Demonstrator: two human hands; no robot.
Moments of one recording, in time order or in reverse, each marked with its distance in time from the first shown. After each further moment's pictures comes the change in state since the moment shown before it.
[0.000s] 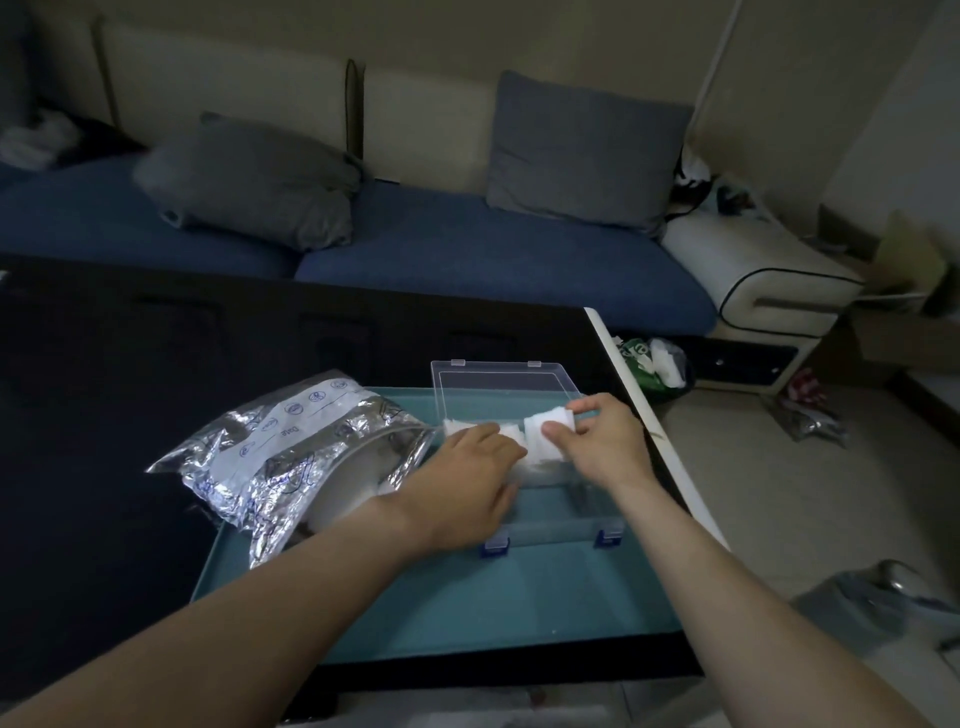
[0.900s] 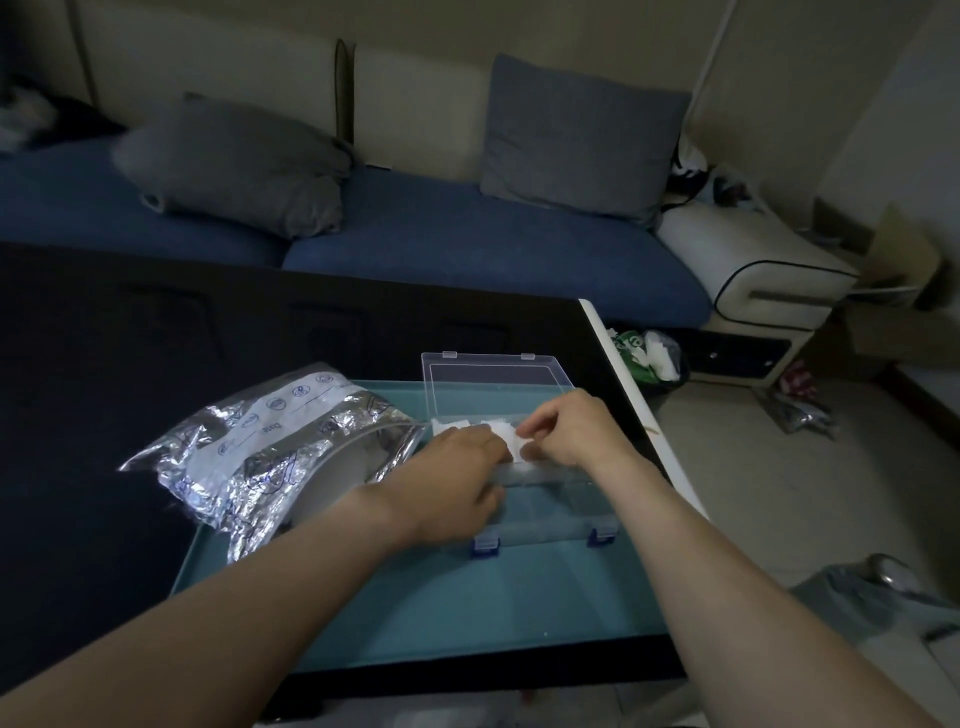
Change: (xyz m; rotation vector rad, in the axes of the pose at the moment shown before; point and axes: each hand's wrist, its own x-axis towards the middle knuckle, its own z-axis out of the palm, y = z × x) left_hand 0.004 -0.007 -0.001 -0.103 -0.036 -0.006; right_hand 0.005 -0.031 0.000 -0.383 -0.295 -0.051
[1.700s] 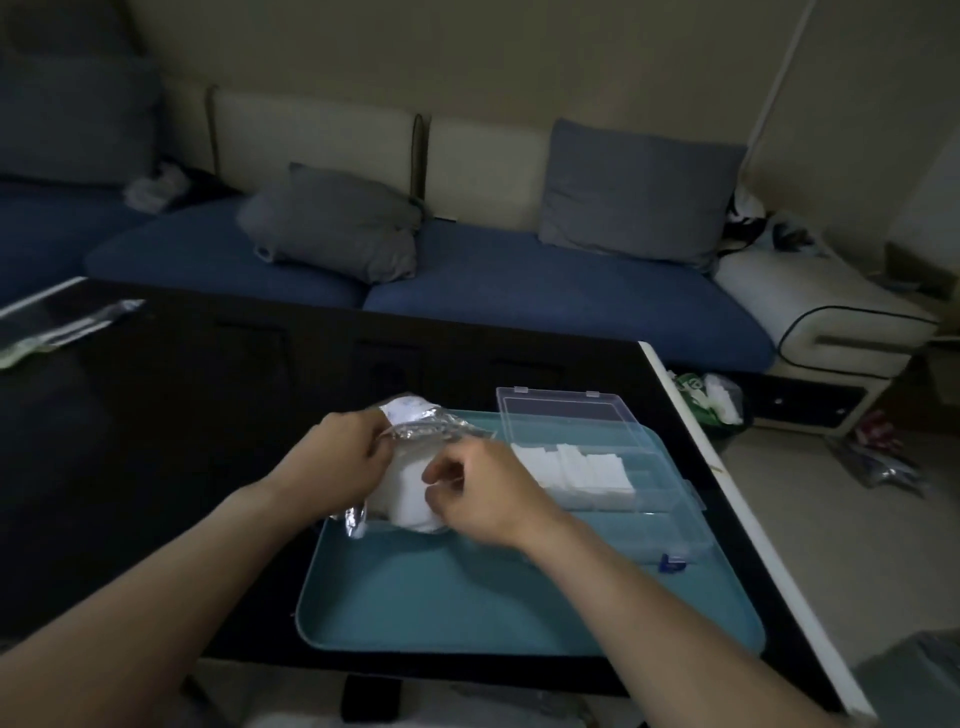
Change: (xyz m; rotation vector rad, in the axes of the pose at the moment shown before) left_hand -0.117 -0.070 -0.099 -0.017 0.253 -0.541; right_hand -0.070 -0.114 0.076 0.058 -0.056 -0.578
